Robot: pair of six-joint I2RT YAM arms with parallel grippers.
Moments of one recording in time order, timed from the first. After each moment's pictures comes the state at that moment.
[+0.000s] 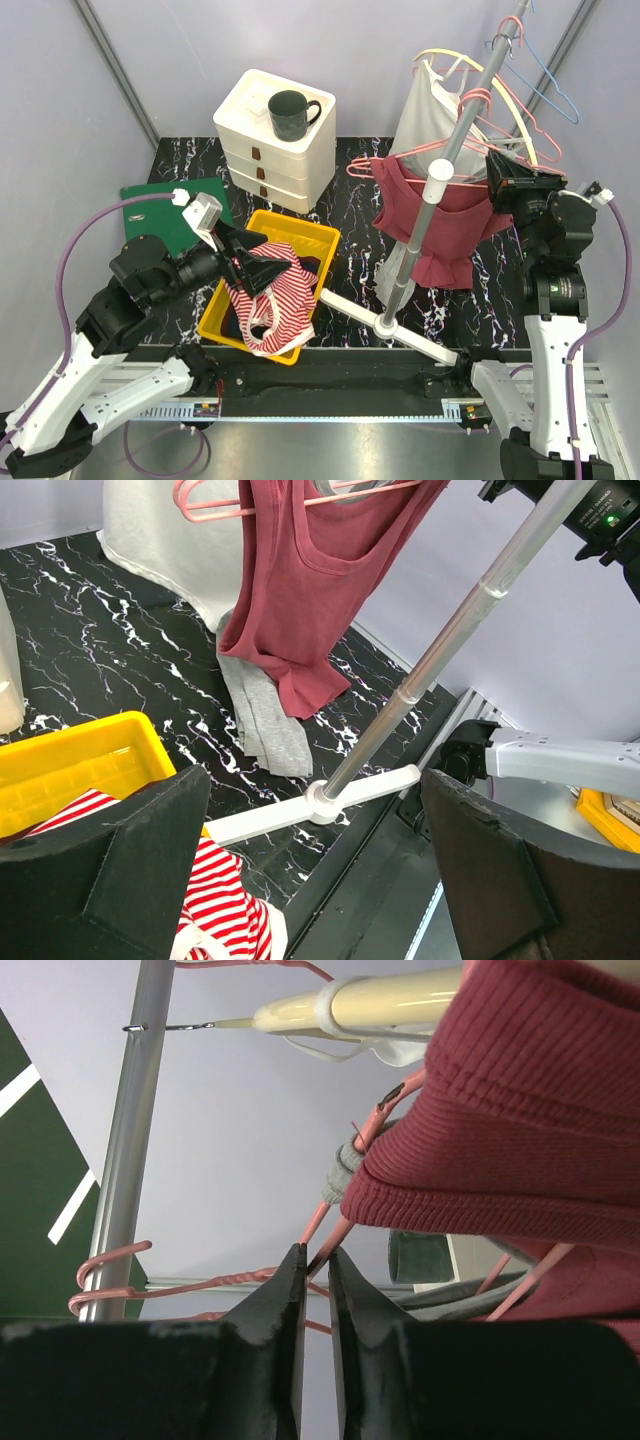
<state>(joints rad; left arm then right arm) -0.78 0.66 1.10 -0.52 0.20 -0.37 -0.06 0.78 1.09 -0.26 -0.03 1.54</state>
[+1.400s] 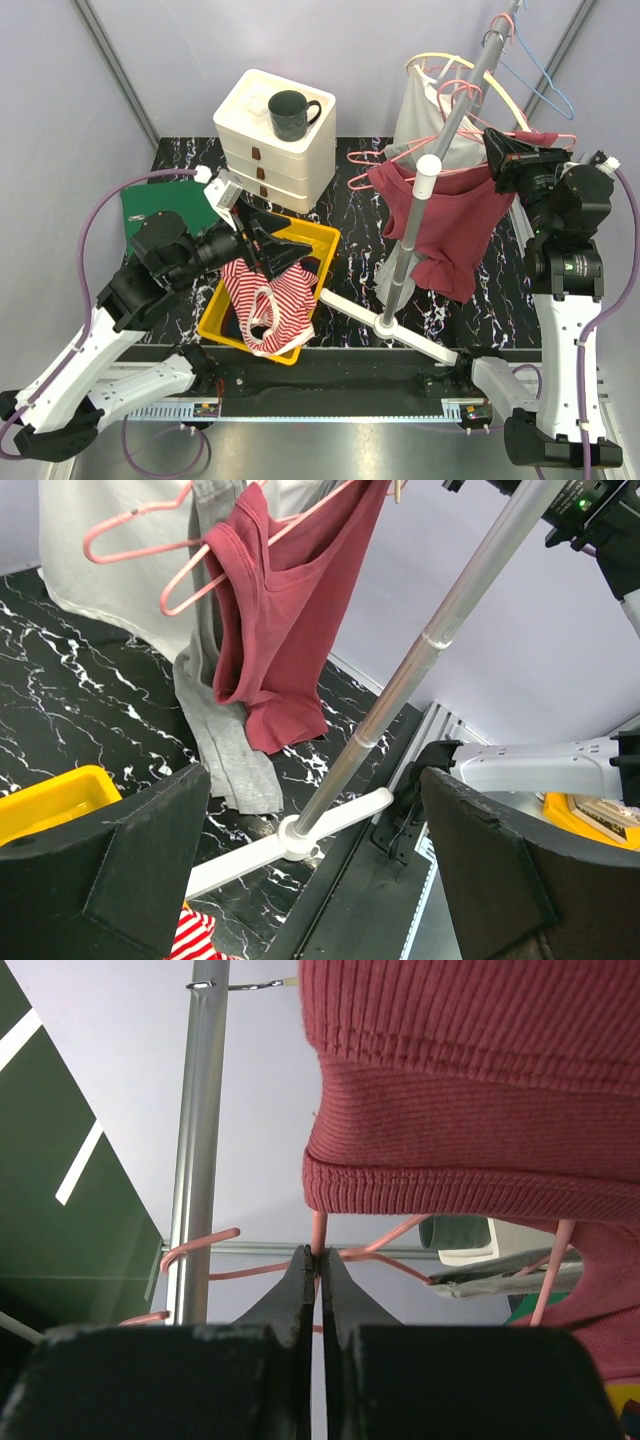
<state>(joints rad) -0.78 0.80 1.17 -0.38 0.29 -0.39 -0.05 0.91 1.32 -0.36 -0.14 1.55</state>
